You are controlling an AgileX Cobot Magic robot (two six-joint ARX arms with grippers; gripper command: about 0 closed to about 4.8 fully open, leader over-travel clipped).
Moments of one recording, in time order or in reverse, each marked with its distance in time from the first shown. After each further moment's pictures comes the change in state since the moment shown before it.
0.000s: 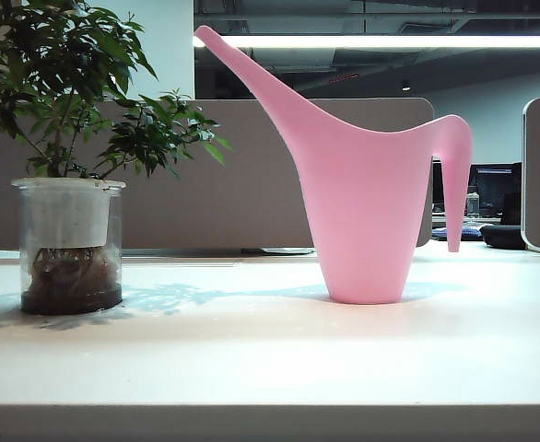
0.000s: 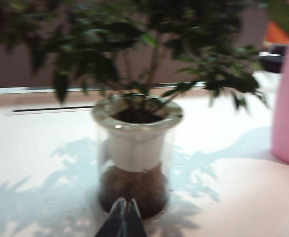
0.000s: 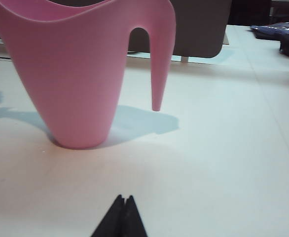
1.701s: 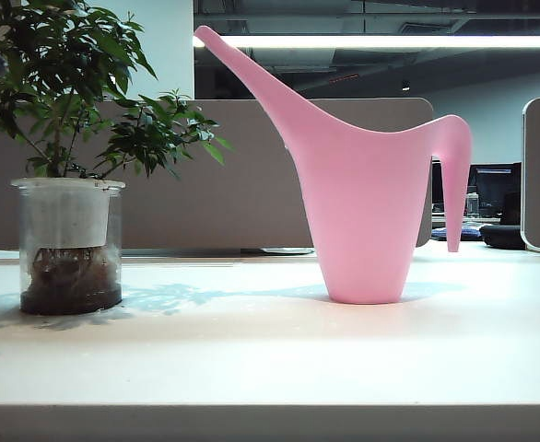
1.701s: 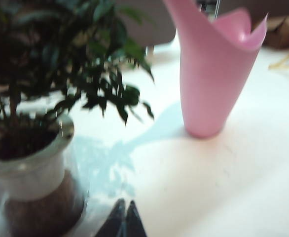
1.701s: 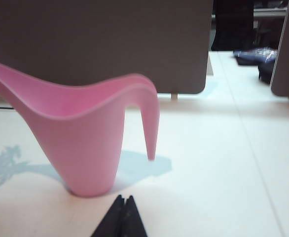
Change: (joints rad) left arm -0.495 0.348 0.306 -0.121 -0.233 0.058; right arm -0.006 0.026 0.378 -0.300 0.019 0.089
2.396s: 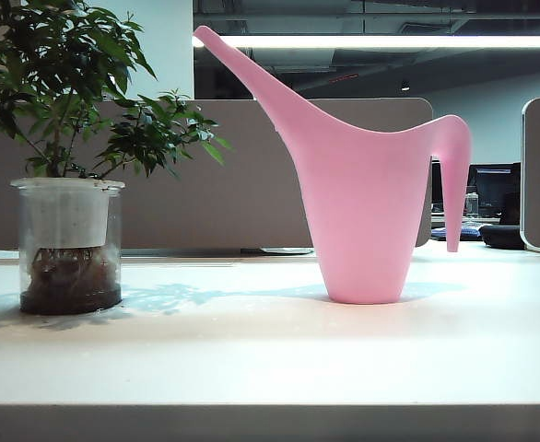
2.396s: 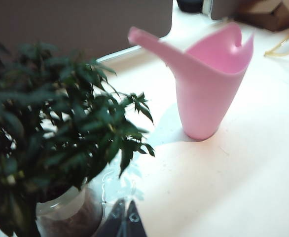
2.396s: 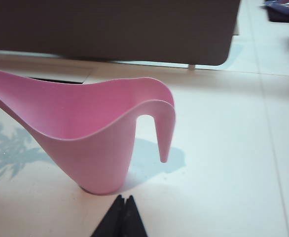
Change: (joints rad) left arm 0.000 0.253 0.571 -0.466 0.005 0.095; right arm -0.001 0.602 0.455 -0.095 -0.059 -0.022
